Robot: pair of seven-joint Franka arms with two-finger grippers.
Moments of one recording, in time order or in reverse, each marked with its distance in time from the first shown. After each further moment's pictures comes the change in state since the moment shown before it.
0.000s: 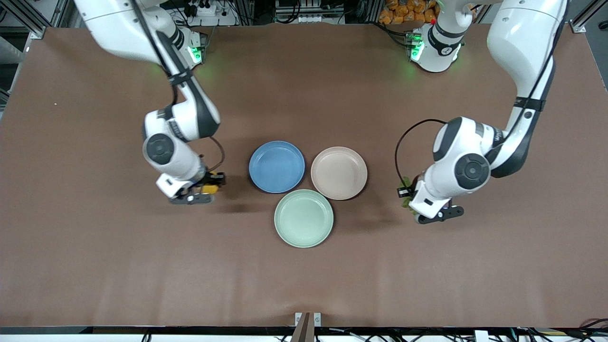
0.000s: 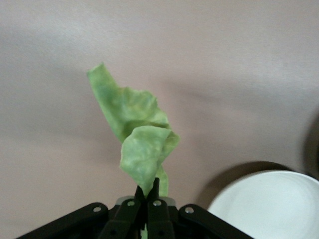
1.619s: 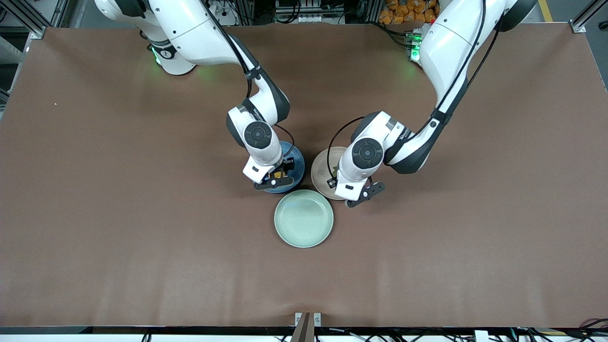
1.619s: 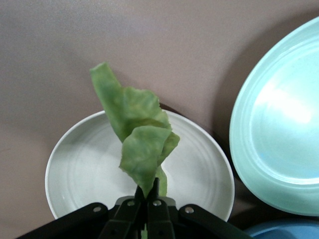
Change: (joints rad) left arm -0.281 0.174 -0.001 0.089 0.000 0.125 -0.537; right arm 0.279 0.243 -0.005 0.198 0.074 0.048 0.093
